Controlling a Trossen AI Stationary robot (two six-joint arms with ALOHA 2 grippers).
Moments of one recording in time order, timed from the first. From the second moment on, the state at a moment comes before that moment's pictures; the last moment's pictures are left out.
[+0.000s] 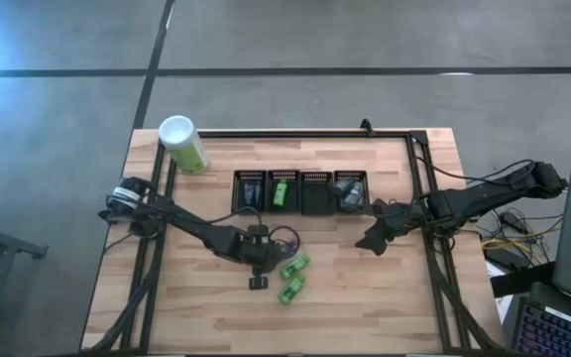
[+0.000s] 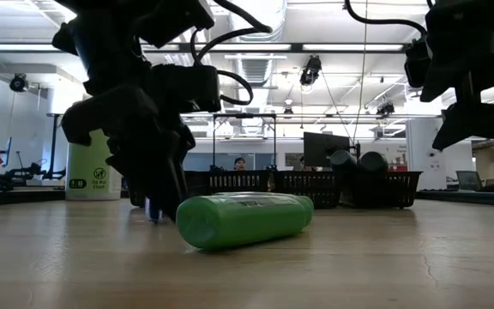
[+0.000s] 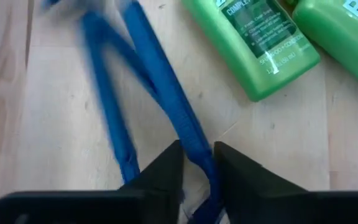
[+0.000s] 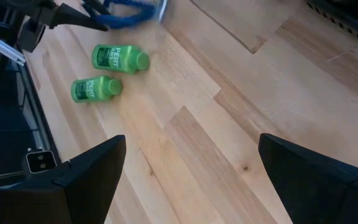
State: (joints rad) left arm -0.31 1.79 1.01 -0.27 -0.15 -0.32; right arm 0.21 0.89 0.49 -0.41 0.00 1.10
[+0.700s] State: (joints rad) left arm -0.26 1.73 1.10 -0.33 -0.15 -0.31; right arm 0.20 0.89 0.48 -0.20 0.03 1.08
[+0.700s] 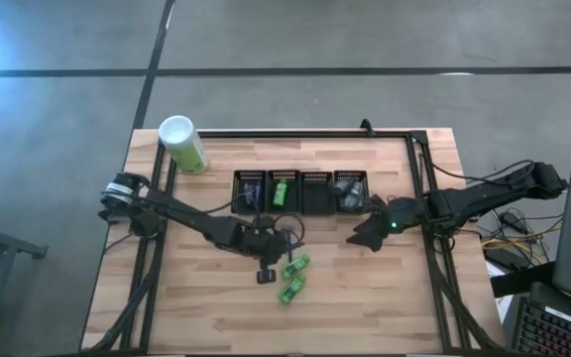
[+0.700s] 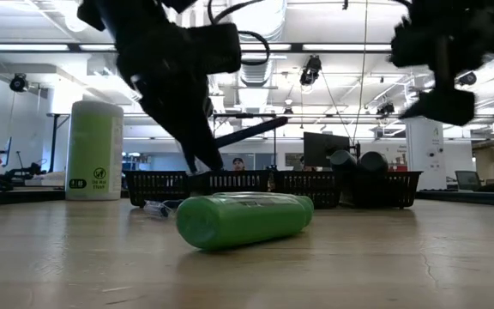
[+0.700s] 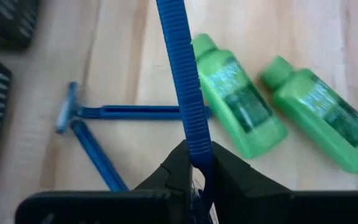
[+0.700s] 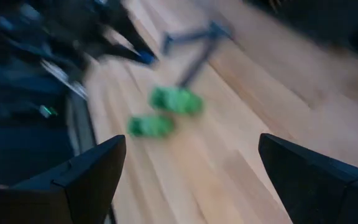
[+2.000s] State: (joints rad) left arm -0.01 1.65 1.09 0.31 0.12 -0.78; right arm 0.10 1.22 0.48 0.68 0.26 1.07
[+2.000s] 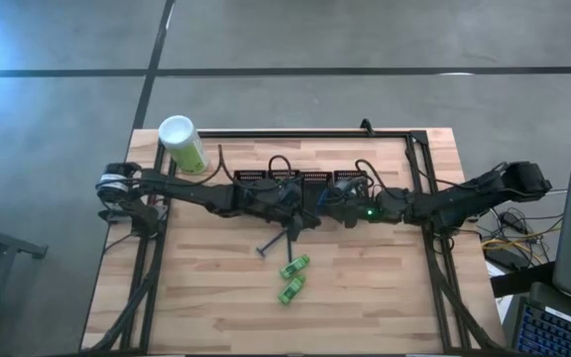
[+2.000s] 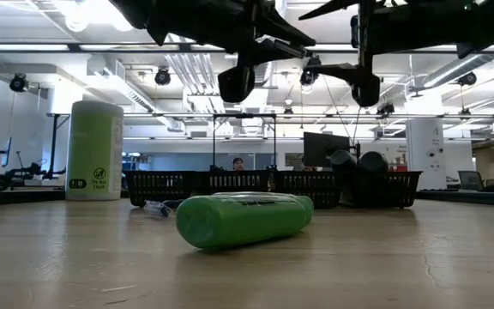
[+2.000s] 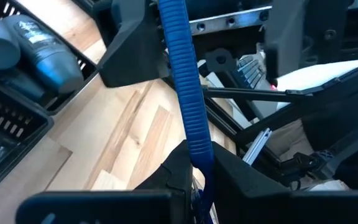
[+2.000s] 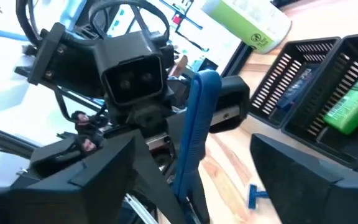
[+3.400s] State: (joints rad) left arm 0.01 1.69 1.09 0.31 0.02 -0.76; right arm 0.04 1.25 0.49 0.60 0.24 1.08
